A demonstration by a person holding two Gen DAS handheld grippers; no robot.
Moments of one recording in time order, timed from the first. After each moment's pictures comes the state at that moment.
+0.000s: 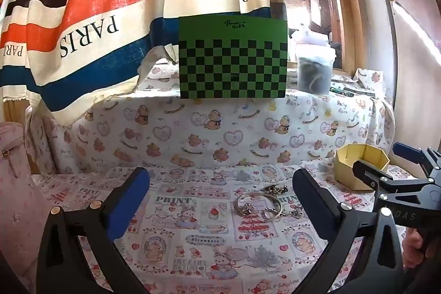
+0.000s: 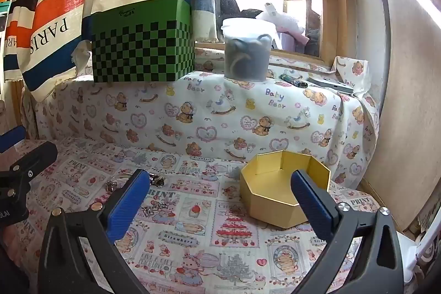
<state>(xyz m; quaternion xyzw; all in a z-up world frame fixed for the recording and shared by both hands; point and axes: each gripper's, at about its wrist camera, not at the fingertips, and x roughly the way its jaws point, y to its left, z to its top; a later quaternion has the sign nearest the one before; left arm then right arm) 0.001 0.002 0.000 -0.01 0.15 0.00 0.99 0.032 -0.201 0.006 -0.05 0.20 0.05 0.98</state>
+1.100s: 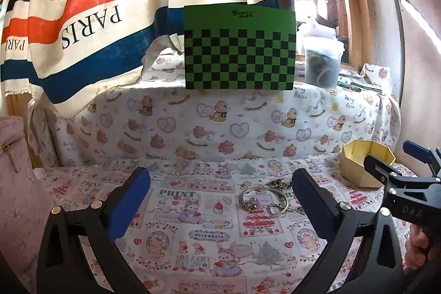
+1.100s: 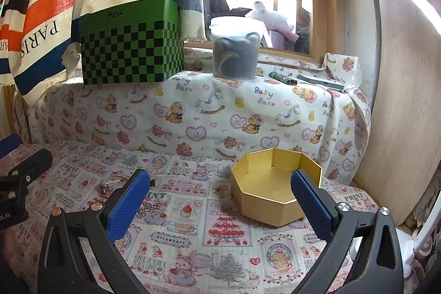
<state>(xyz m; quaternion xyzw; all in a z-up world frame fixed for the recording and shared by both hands) 0.008 0.004 -0.005 -0.01 0.18 0.02 0.98 0.031 -0.204 0.007 -0.05 0.19 0.03 0.98</state>
